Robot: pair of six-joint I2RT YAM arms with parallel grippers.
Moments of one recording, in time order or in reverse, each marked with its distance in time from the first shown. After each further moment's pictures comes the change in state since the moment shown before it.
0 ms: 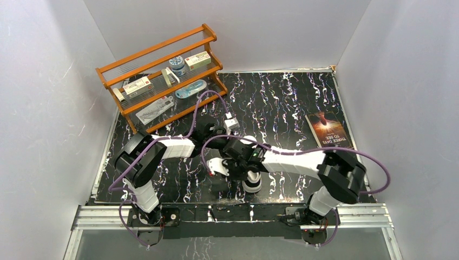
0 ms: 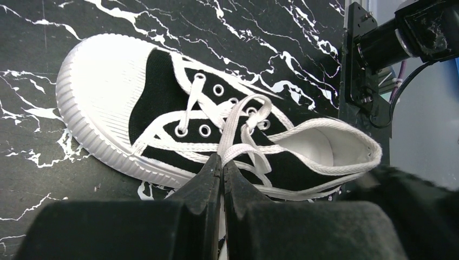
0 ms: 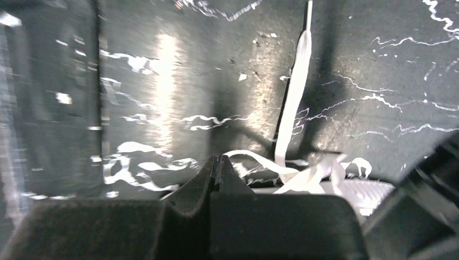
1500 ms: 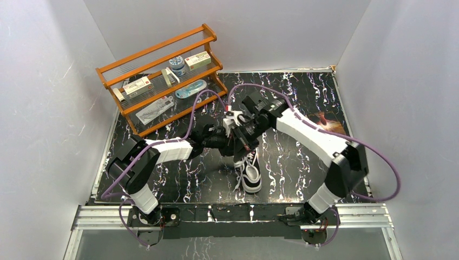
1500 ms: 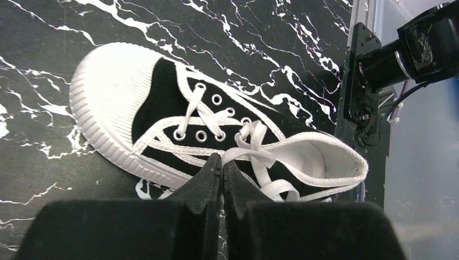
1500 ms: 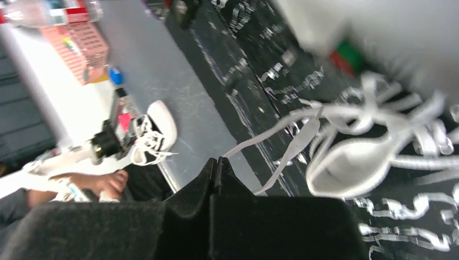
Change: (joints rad) left arm -0.016 -0.083 -0.017 -0.005 -0.098 -0.073; right arm -0.354 0.090 0.551 -0.613 -0.537 0.777
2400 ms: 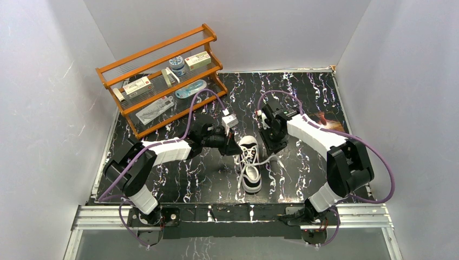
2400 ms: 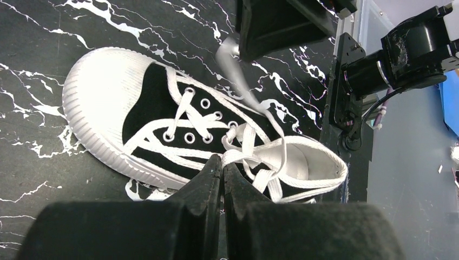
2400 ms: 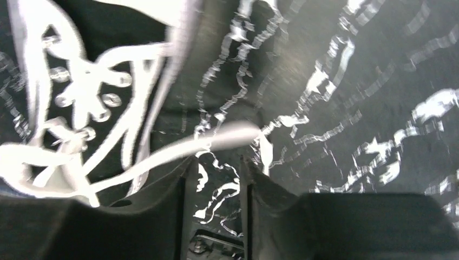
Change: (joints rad) left arm -0.006 -0.033 0.002 -0.030 0.008 -0.032; right arm -0.203 -0.069 -0.338 0.112 0.809 -0.041
